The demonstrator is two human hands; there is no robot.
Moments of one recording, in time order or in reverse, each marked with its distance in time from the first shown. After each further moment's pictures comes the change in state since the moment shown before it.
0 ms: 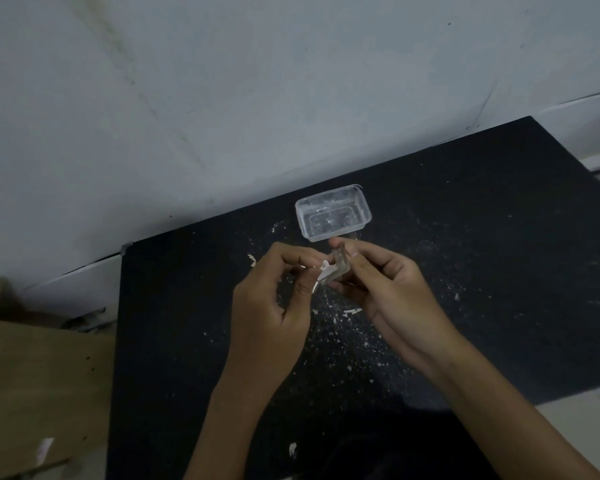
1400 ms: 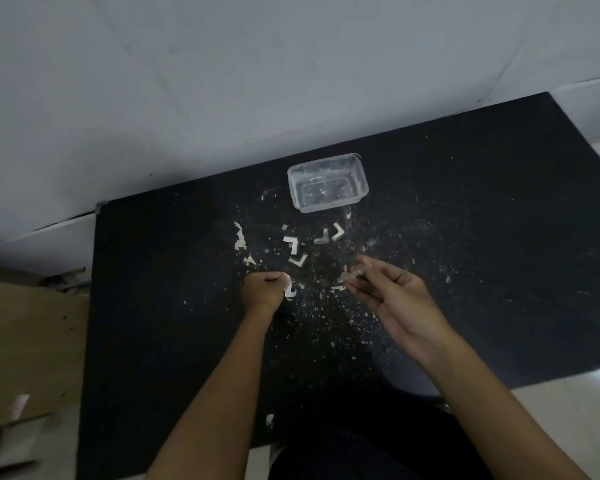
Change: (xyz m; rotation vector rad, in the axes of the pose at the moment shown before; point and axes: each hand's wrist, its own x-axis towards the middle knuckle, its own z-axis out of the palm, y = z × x) left_hand -0.039 -0.196 0.084 0.128 -0.014 -1.136; right_hand 0.023 0.058 -0.071 0.093 0.261 0.285
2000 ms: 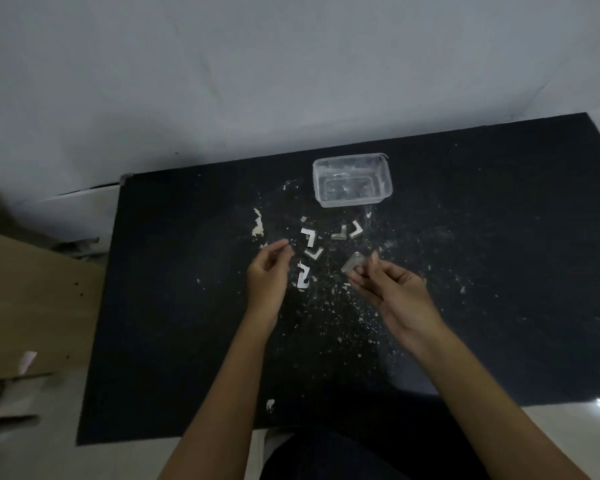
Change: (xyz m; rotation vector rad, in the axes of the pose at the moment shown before) left_hand -0.048 0.016 -0.037 -0.536 -0.037 0.035; right_hand 0.014 0.015 0.010 -0.105 -0.018 0.004
